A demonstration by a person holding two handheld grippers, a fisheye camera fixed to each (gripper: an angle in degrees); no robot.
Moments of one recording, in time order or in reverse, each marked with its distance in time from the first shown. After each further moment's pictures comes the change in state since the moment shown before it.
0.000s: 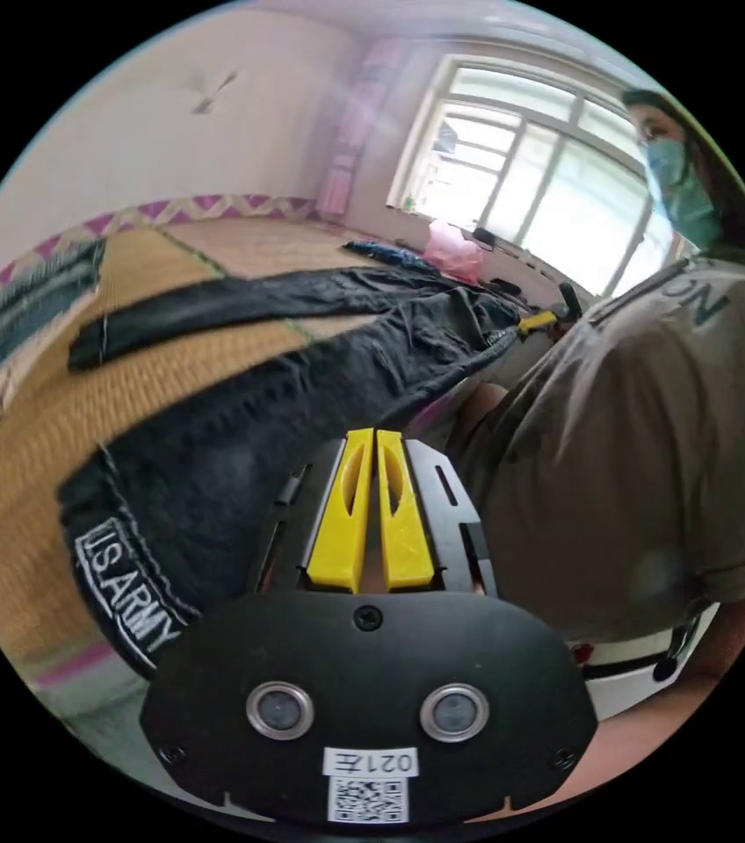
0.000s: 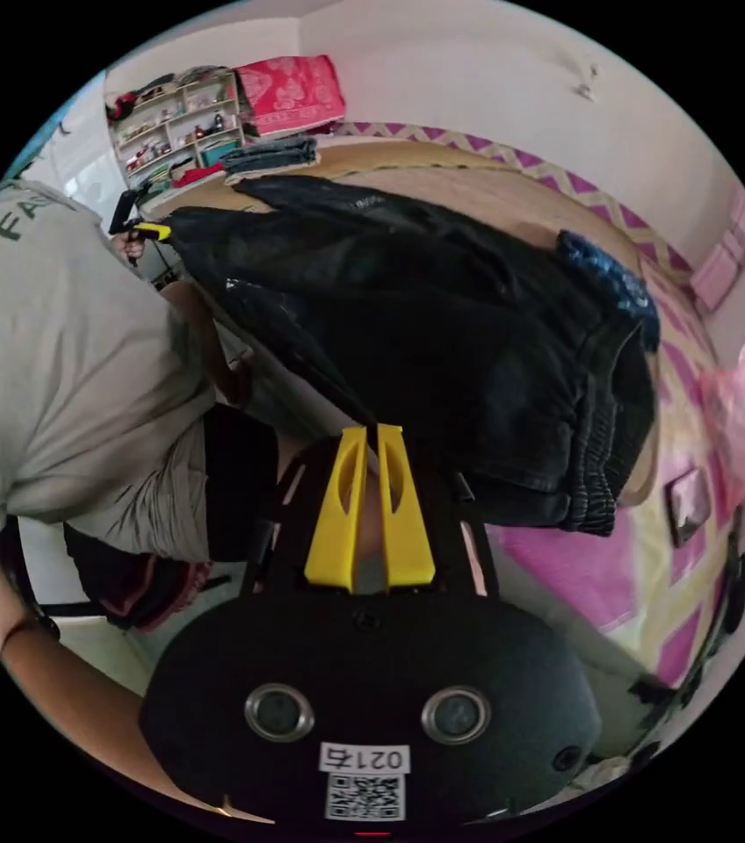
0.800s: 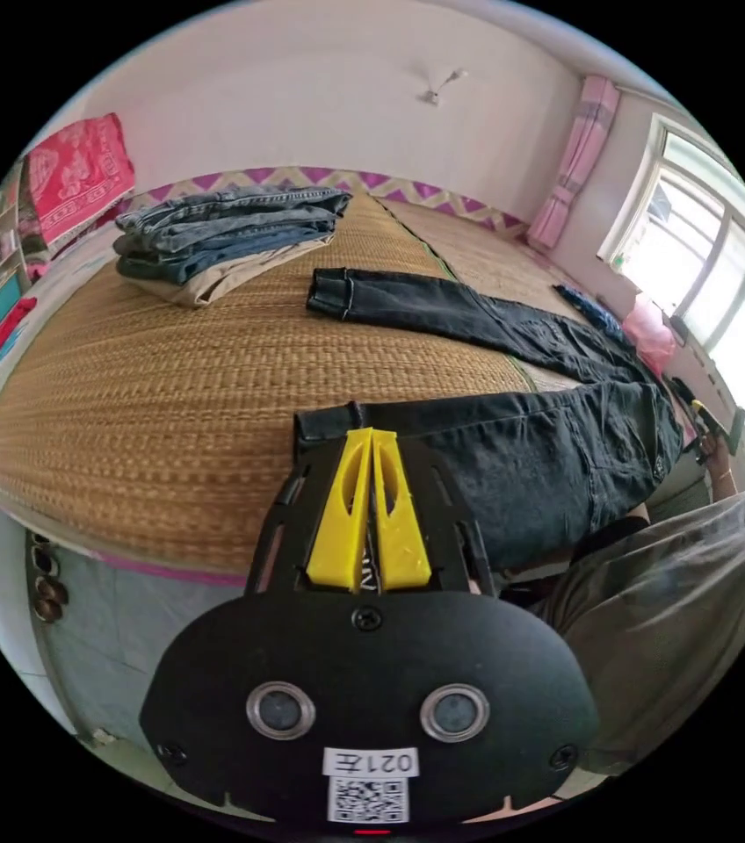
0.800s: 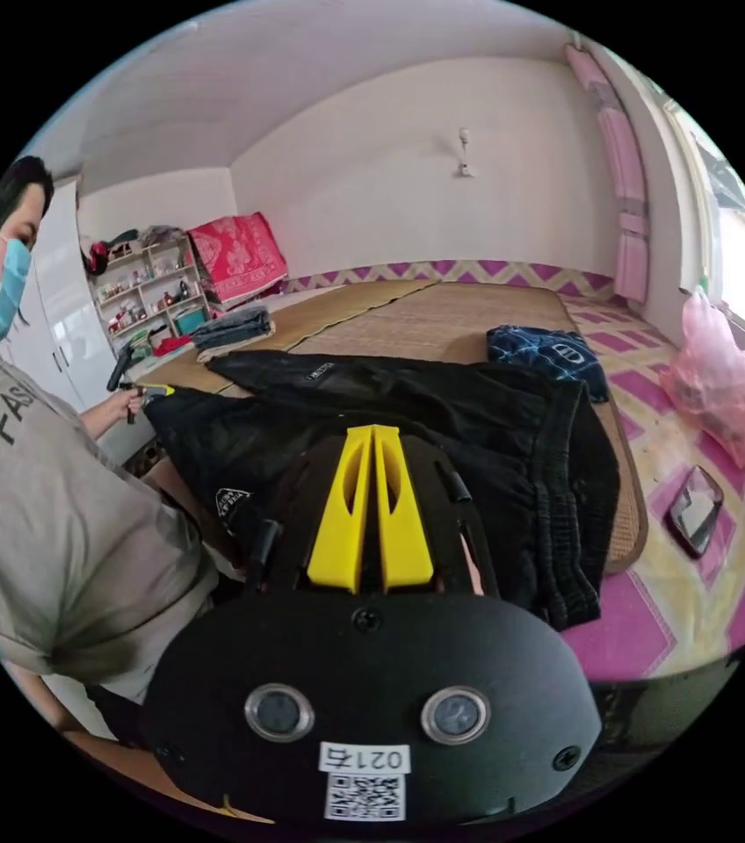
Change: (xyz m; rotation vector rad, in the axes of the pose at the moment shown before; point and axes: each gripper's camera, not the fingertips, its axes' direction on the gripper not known) left arm -0.102 -0.025 -0.053 0.004 -0.493 -0.431; right arm 0.027 0.005 -0.063 0.503 0.002 0.273
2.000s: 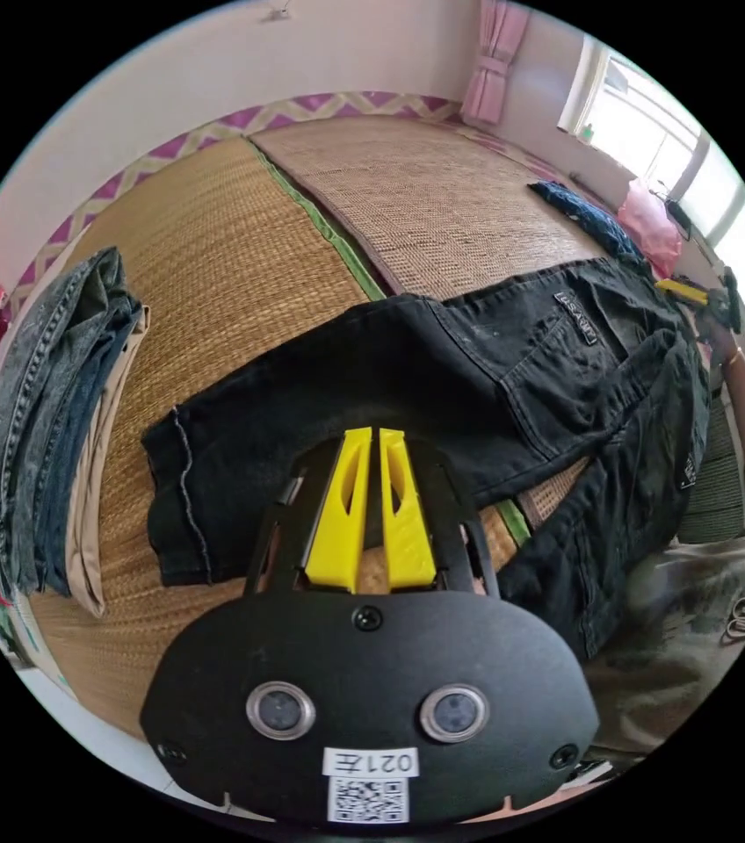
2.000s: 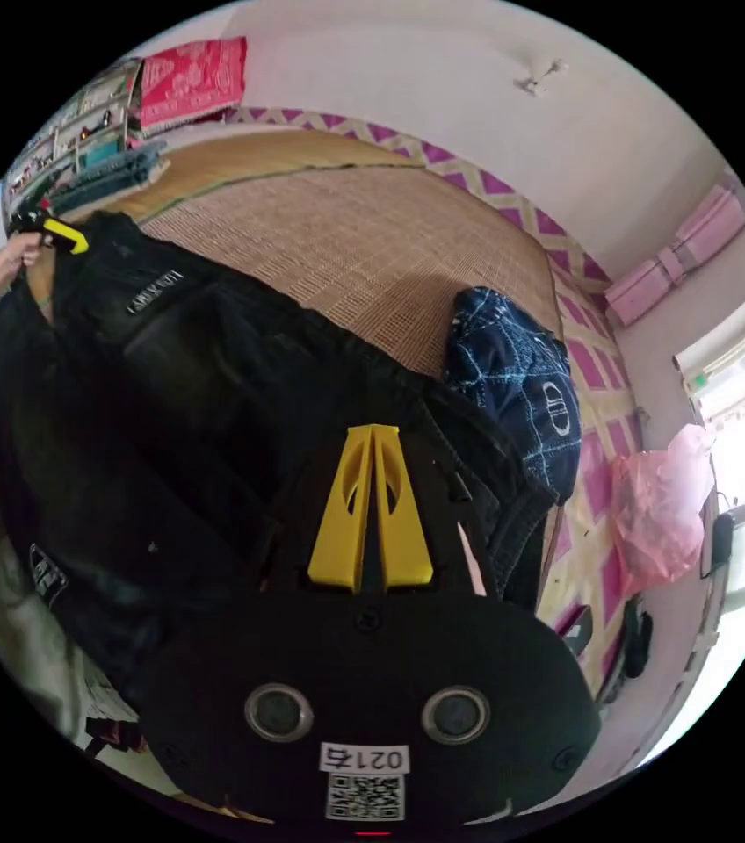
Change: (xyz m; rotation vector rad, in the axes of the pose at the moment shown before) left arm 0.141 -0.264 0.184 -0.322 0.030 0.321; right arm -0.073 -0.238 0.265 -0.485 0.376 -0.234
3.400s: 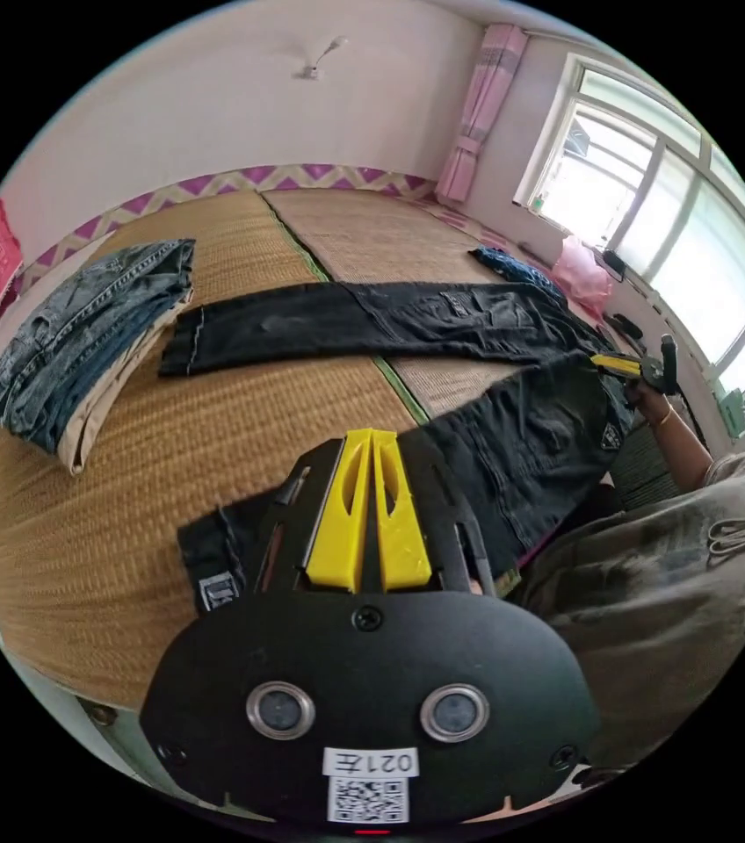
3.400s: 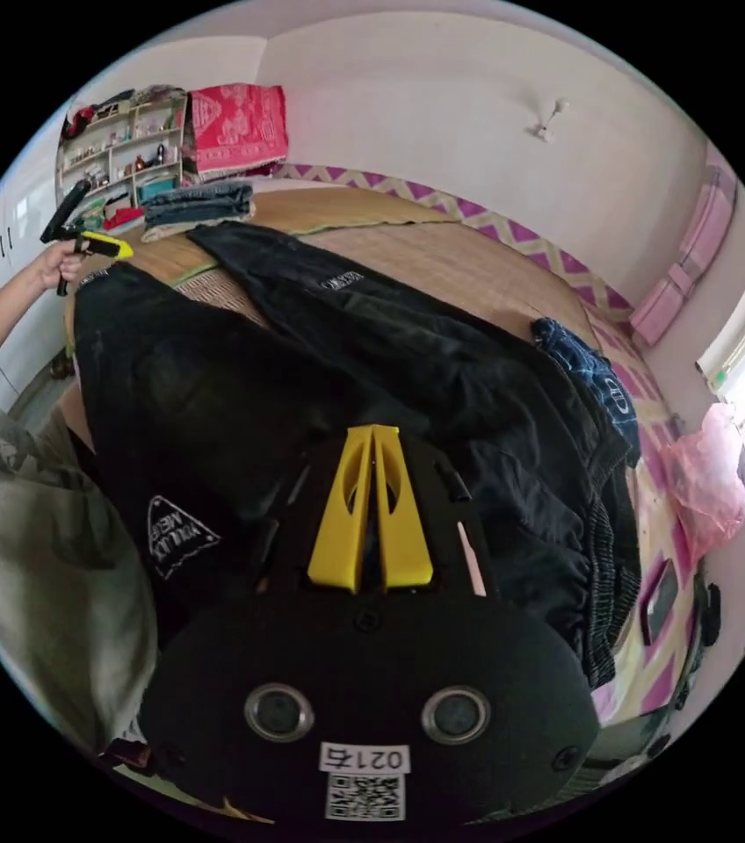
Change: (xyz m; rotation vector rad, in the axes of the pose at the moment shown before) left arm 0.079 0.216 -0.098 0.268 0.120 -0.042; right arm -0.153 0.110 -0.013 0.182 -0.120 0.006
